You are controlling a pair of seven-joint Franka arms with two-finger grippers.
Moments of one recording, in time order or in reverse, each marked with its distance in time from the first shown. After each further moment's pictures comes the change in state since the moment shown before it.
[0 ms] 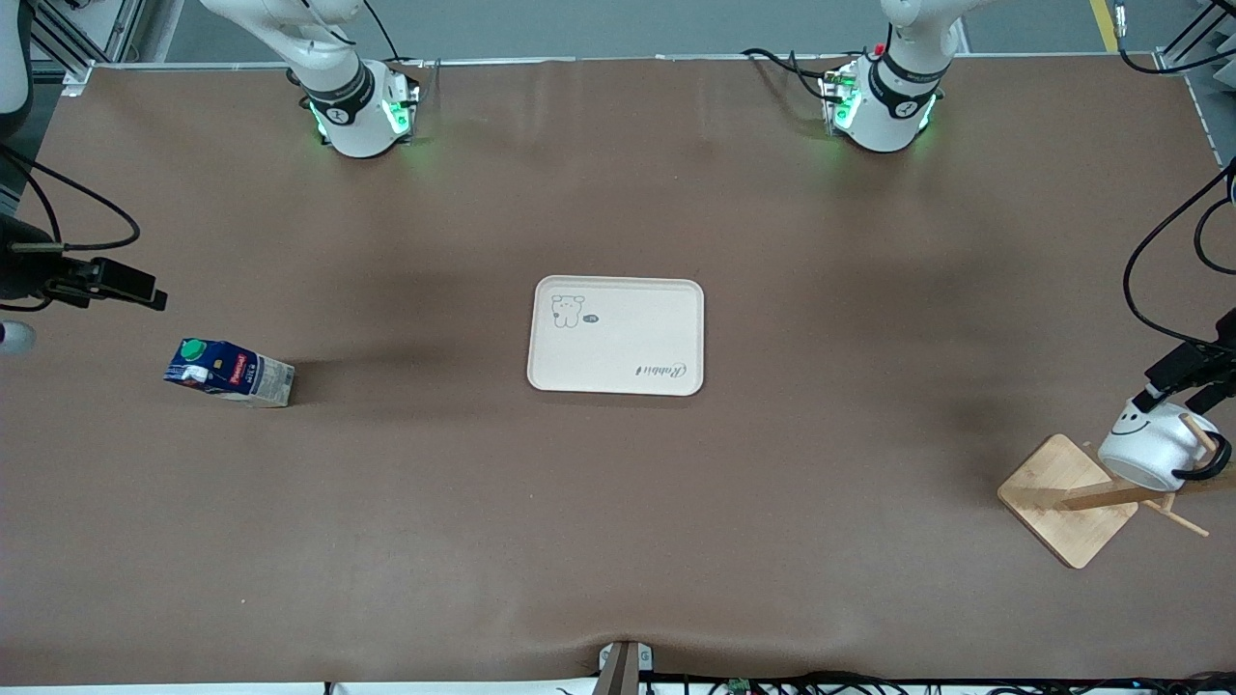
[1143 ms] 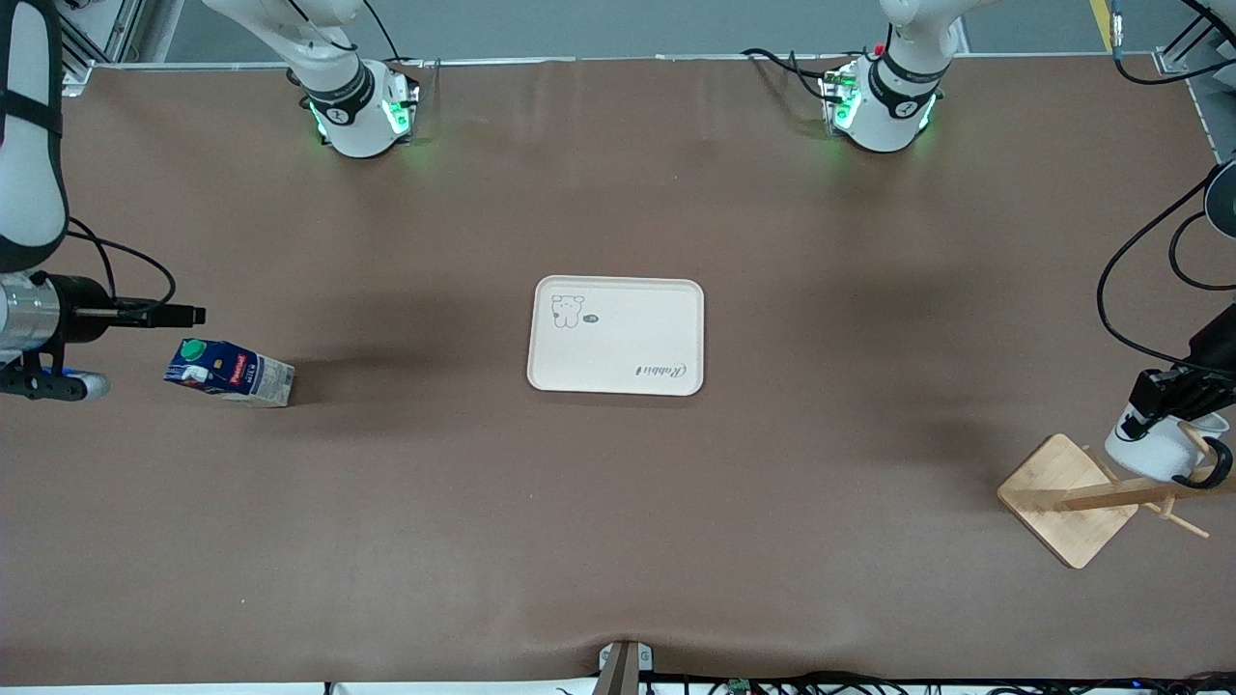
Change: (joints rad) left arm -0.022 0.001 -0.062 0.034 -0.006 0.002 0.001; right arm -0.069 0.179 -0.002 -0.009 0.015 -0.087 -0.002
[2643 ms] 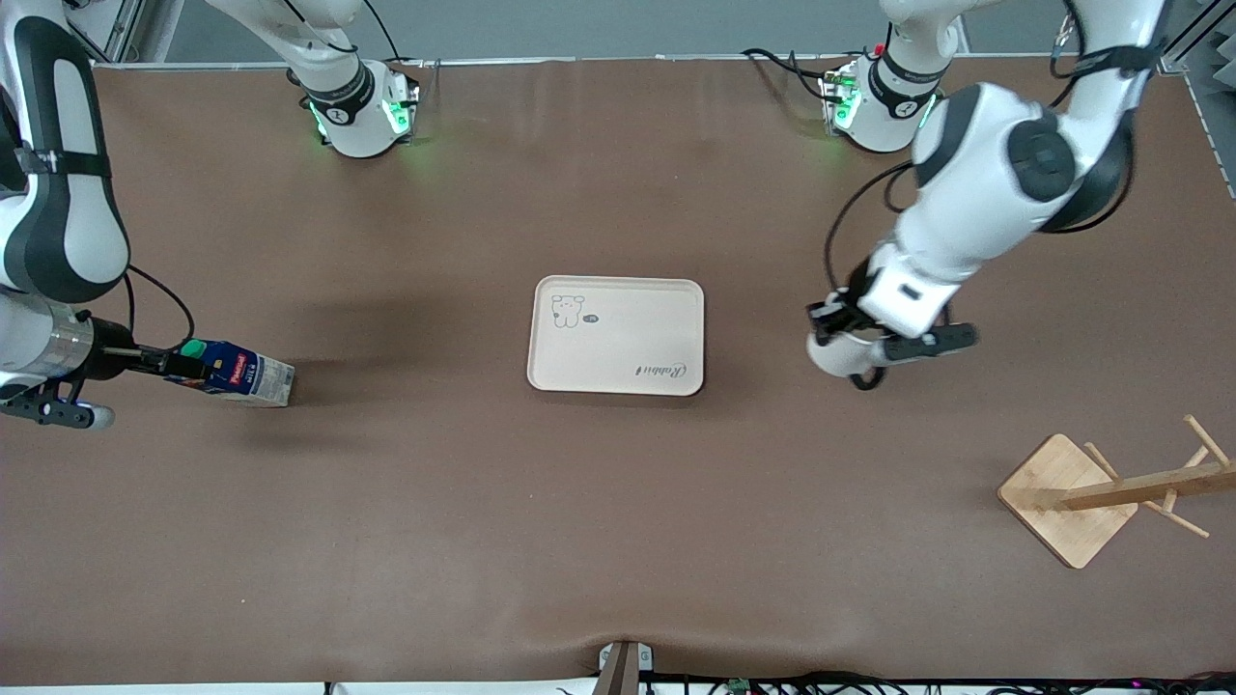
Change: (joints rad) left arm -0.134 0.007 -0.582 -0.007 0.517 -0.246 -1.280; right arm -0.045 -0.048 0.000 -0.288 -0.040 0.490 -0.002
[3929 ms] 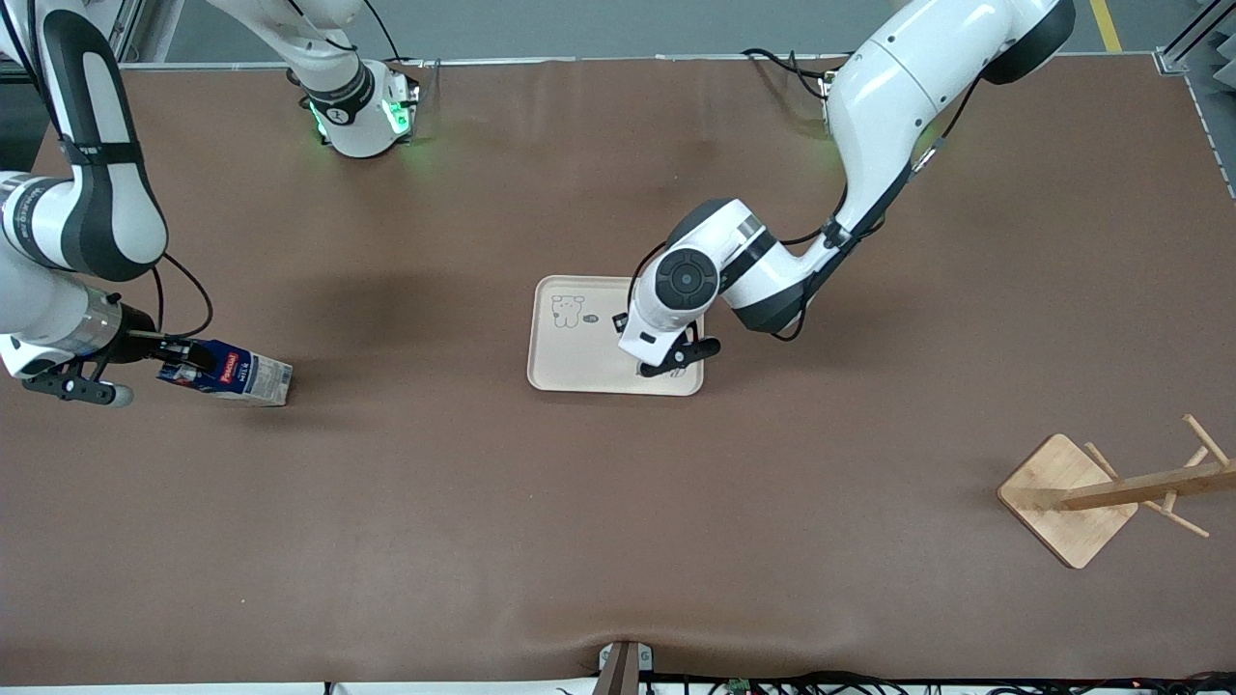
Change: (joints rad) left arm -0.507 0.553 0.134 0.319 0.205 -0.074 -0.490; right arm -0.017 -0.064 0.002 -0.205 -0.008 0.222 -0.002
